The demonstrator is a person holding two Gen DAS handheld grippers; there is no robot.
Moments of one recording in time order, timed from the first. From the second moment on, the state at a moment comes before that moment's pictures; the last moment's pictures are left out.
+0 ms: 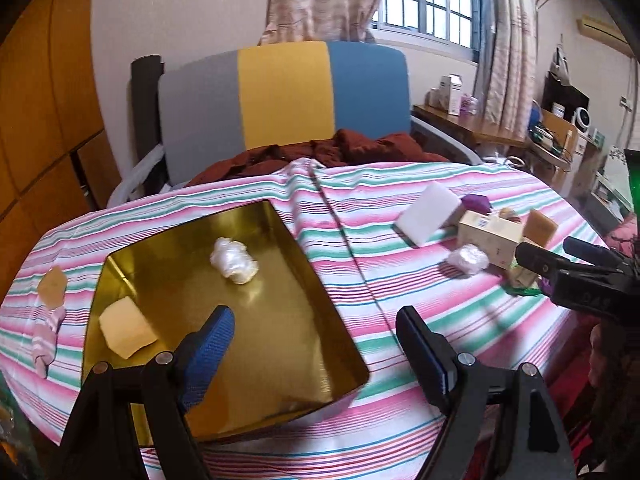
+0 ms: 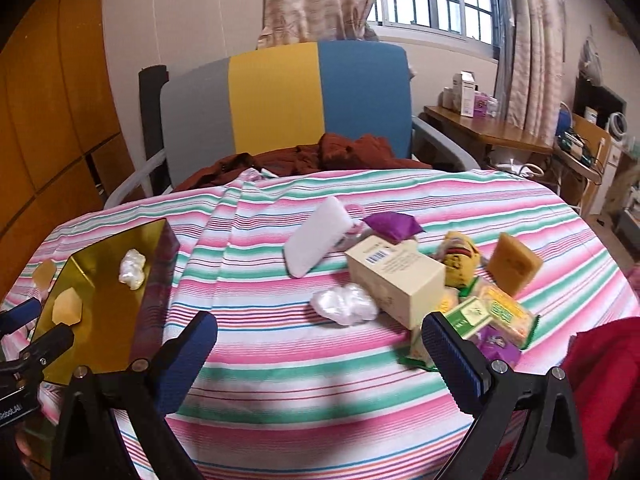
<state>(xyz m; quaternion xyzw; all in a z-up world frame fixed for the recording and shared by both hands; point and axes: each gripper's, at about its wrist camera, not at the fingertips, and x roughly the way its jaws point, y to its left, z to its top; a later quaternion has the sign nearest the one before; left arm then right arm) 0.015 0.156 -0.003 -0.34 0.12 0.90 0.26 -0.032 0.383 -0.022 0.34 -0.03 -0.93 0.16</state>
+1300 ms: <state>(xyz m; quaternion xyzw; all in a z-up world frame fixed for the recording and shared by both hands) -0.038 0.364 -0.088 -0.49 0.11 0.75 0.44 -0.073 0.529 -0.045 0.37 -0.19 -0.90 0.09</state>
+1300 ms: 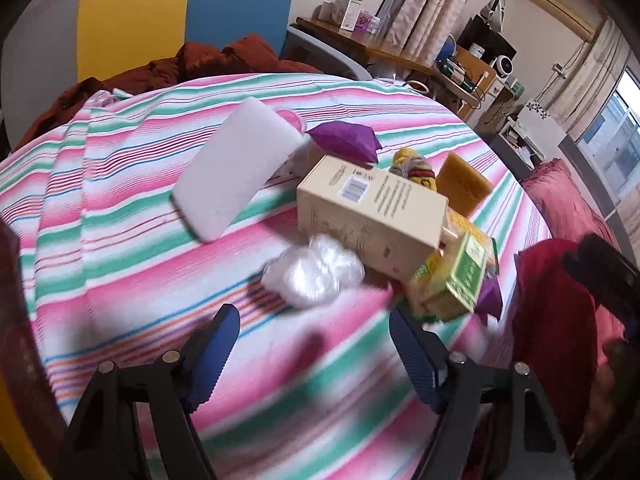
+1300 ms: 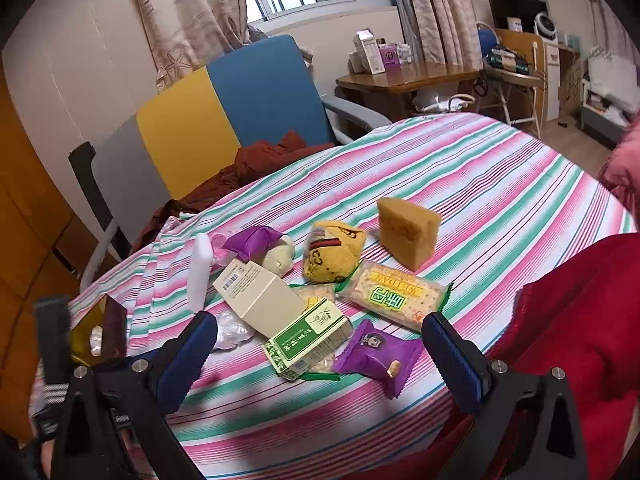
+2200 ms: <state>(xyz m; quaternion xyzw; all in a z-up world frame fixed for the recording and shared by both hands) -0.009 0.277 -0.109 -0.45 0.14 0.76 0.45 -0.104 0.495 -0.050 0.46 -0.10 -0.87 0.17</state>
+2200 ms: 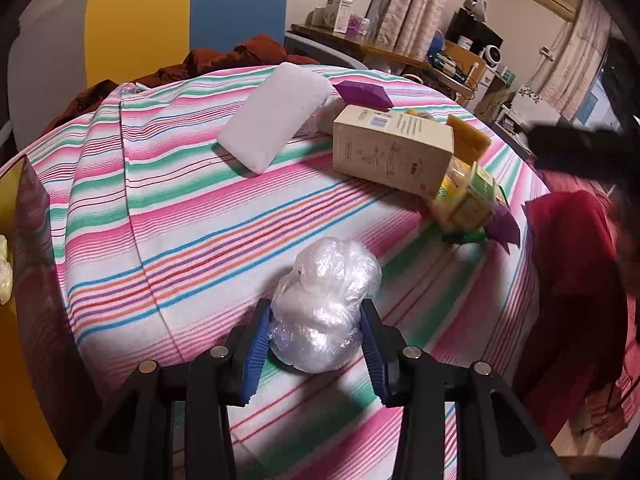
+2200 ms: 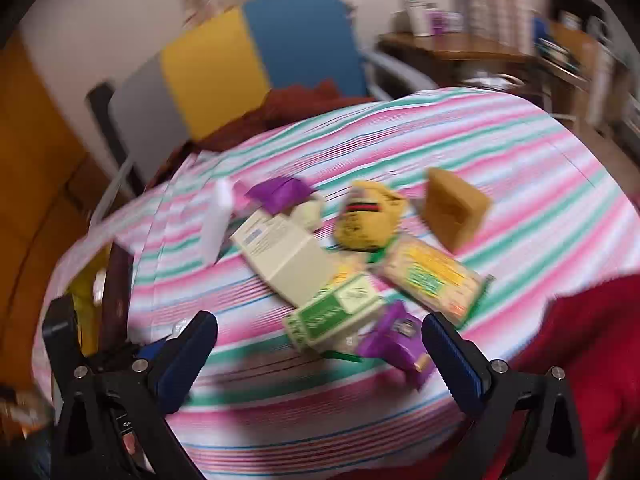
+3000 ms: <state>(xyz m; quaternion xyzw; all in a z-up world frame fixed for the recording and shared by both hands) -0.007 0.282 -0.103 -0.44 0.12 0.77 0.45 -0.176 0.383 -0.077 0.54 0.13 -0.80 0.24</state>
